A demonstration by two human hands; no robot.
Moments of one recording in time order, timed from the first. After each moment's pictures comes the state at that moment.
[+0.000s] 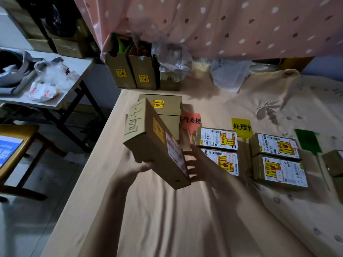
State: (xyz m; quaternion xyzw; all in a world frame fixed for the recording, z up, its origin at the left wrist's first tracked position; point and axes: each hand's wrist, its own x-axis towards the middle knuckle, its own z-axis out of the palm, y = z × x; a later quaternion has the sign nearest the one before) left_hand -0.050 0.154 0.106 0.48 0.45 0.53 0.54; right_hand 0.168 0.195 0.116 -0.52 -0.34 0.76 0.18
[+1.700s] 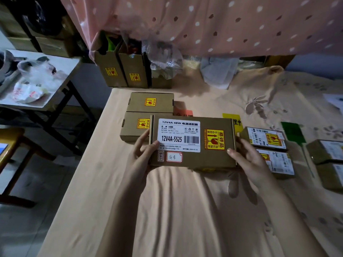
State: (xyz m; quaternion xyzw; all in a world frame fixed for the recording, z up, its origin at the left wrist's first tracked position) left_hand -0.003 0.145 0.132 0.27 0.53 0.53 0.60; right_hand 0.263 0.158 0.135 -0.55 -0.46 0.53 0.44
